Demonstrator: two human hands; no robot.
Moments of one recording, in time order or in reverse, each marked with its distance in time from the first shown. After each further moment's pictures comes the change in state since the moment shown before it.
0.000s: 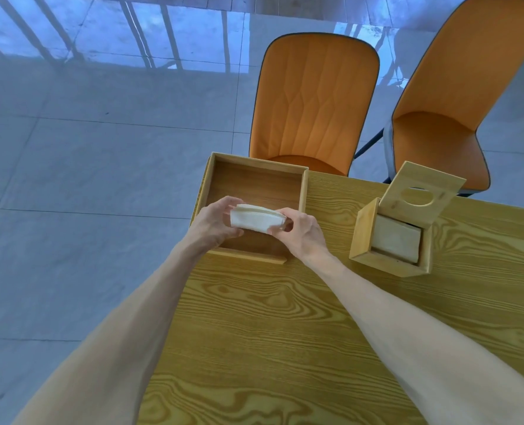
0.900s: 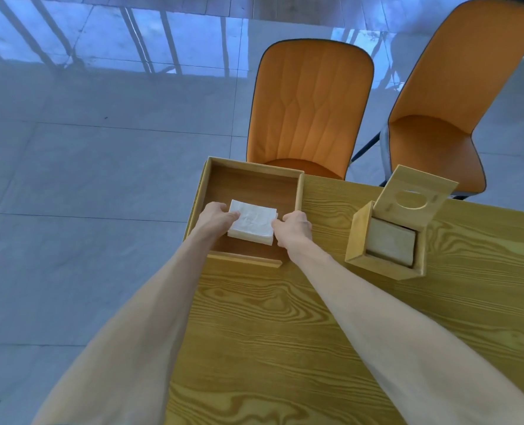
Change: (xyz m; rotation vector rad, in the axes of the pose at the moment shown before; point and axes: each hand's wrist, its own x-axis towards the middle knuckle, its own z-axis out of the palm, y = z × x) left_hand 0.021 0.033 0.013 -0.141 0.091 -0.463; right_hand 0.018 -0.030 0.002 0.283 0.020 0.596
